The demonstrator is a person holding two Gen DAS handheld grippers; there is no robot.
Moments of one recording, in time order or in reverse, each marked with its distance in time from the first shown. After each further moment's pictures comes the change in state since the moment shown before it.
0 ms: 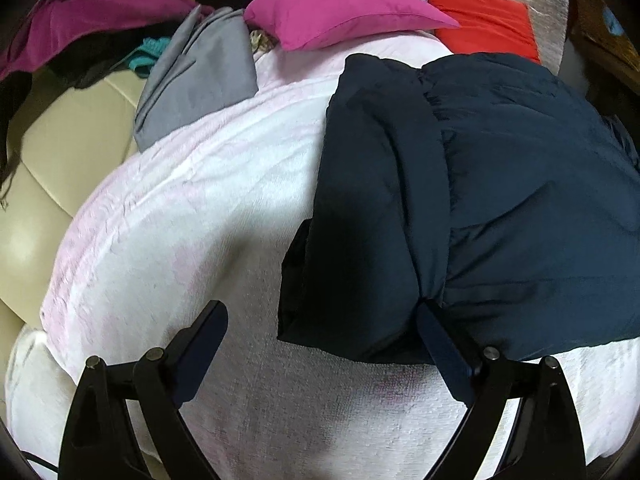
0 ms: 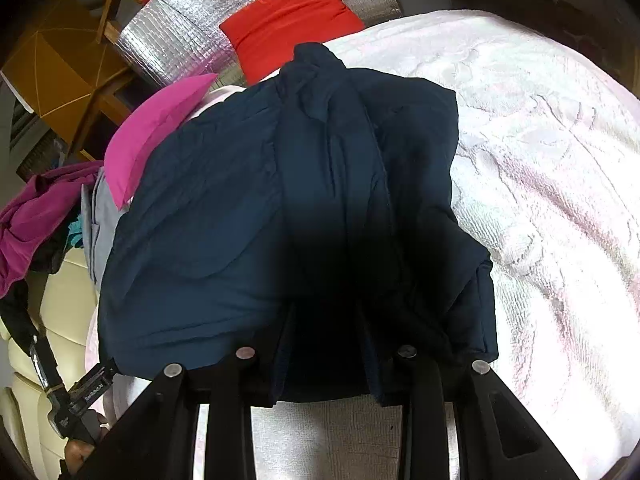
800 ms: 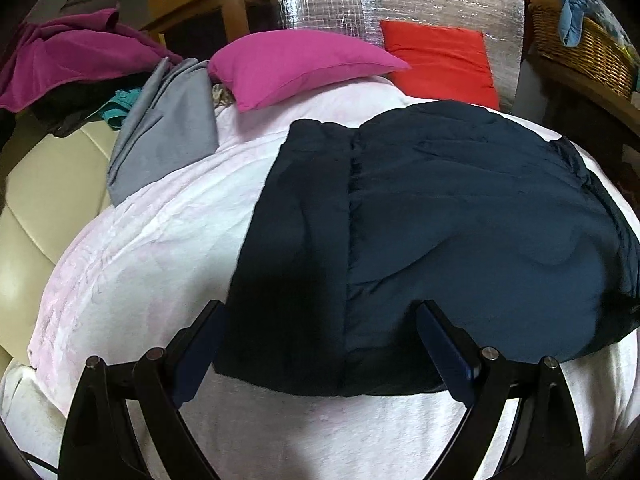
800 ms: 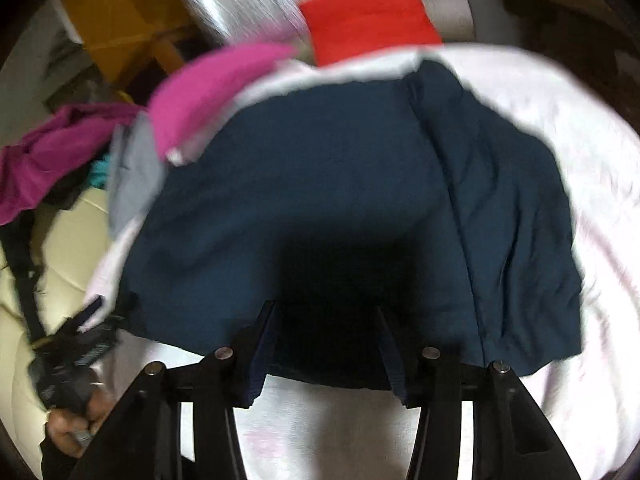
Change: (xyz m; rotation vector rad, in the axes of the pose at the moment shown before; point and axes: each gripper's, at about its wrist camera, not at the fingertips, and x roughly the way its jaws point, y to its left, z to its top) left arm -0.034 -0.028 0.015 0.041 -0.148 -0.123; right arm 0.022 0.077 -0.010 -0.204 0.044 -0.015
